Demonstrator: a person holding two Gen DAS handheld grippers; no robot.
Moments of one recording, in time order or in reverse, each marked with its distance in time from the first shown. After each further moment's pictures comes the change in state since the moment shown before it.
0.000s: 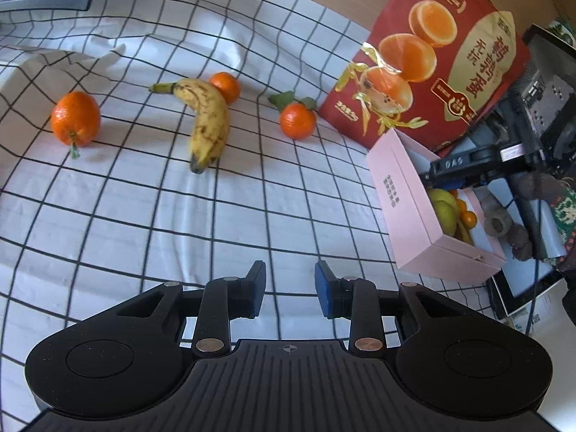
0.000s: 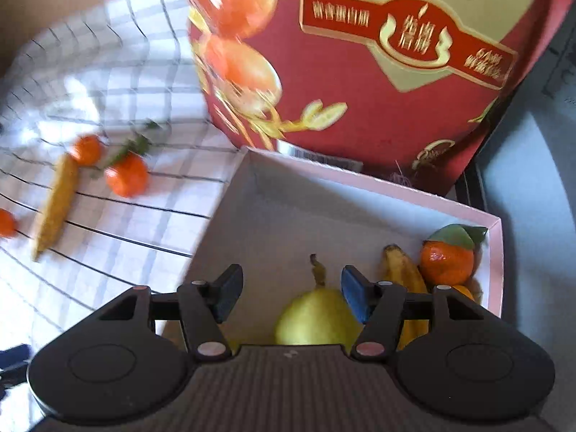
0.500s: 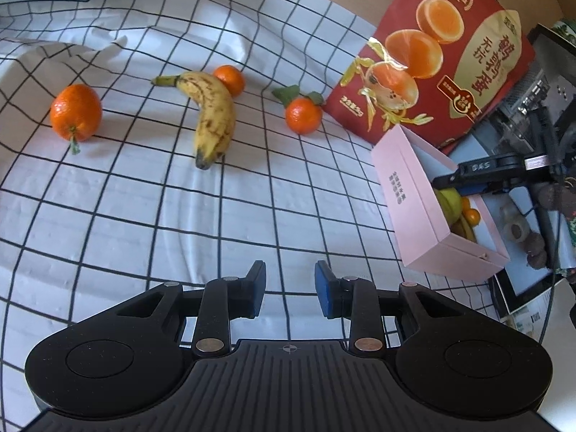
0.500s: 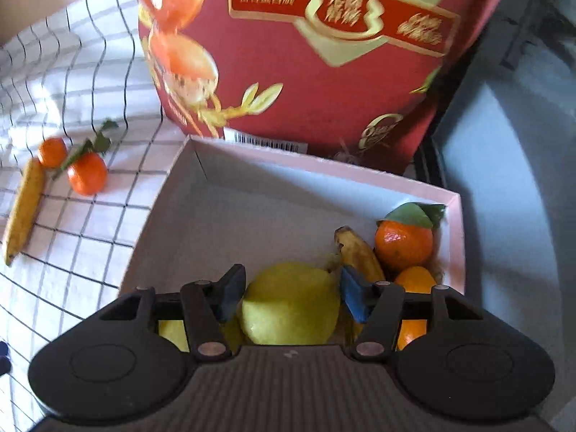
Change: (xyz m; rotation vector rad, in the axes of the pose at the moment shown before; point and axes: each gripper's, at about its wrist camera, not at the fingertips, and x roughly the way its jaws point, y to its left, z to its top) left arm 0.007 0.006 0.003 -0.001 0.024 -0.011; right arm -0.023 -0.022 -0.020 0.085 -0.053 -0.012
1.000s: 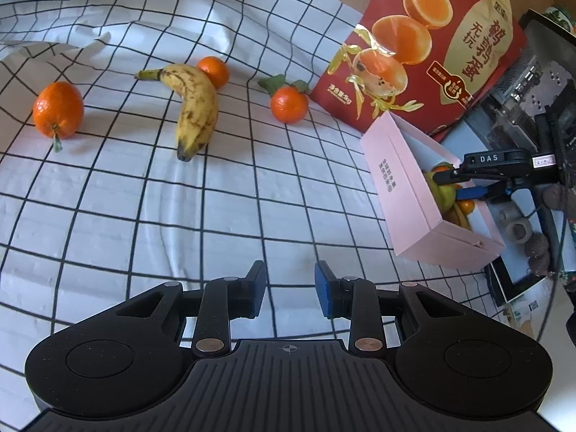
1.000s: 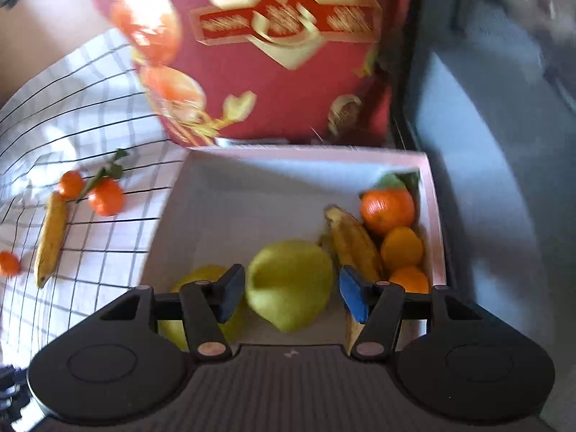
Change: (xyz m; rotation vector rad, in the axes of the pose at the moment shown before) left arm 0.005 -0.007 -0.003 0.024 0.026 -0.012; right arm -0.007 -0.029 -0.022 0.191 -0.002 0.100
